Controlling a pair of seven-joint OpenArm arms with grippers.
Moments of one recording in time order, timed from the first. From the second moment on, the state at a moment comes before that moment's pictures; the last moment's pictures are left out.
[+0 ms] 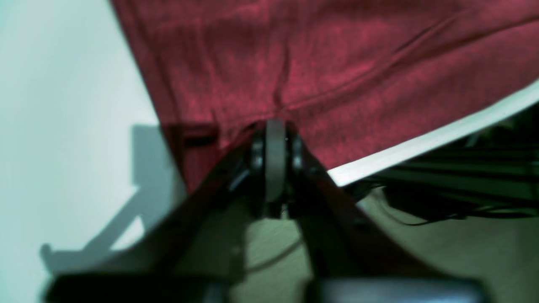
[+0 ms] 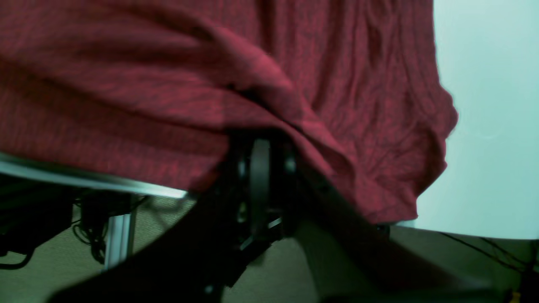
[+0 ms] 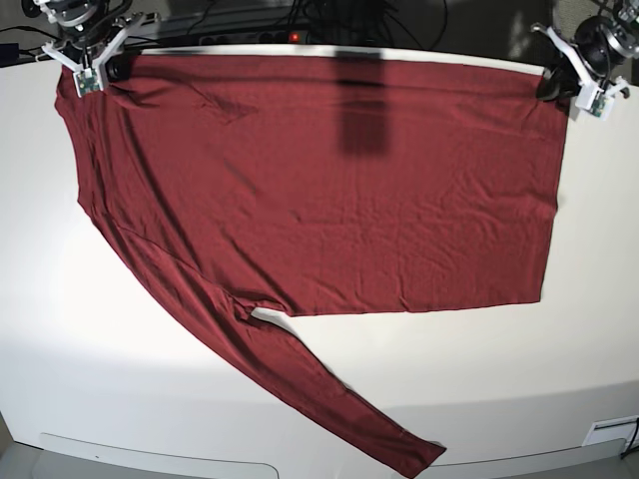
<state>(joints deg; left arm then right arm) 37.5 -29.2 -14.1 88.3 -19.2 -34.8 13.3 -48.3 21.7 17.5 100.9 8.0 21.0 -29.4</state>
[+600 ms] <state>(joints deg) 35.2 -29.3 -28.0 103.7 -31.1 -34.7 19.8 -47.8 21.6 26.7 113.7 11.4 22.5 -32.6</state>
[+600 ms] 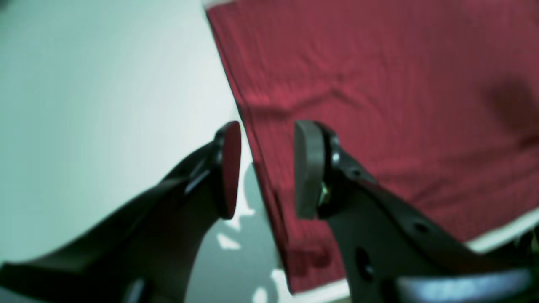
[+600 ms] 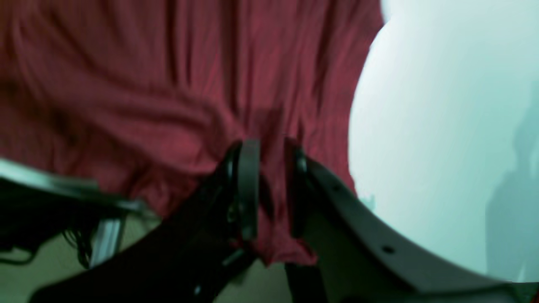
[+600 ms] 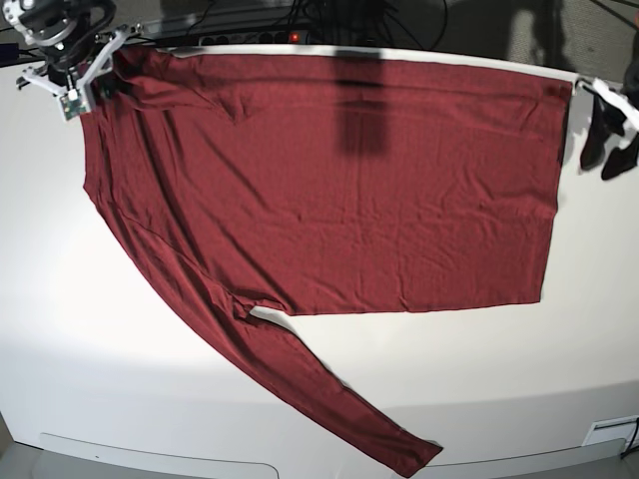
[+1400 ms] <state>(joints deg) 10.1 -28.7 -28.0 76.0 -39.2 -38.2 24.5 -27.2 21.5 28.3 113.8 24.9 27.1 -47.8</state>
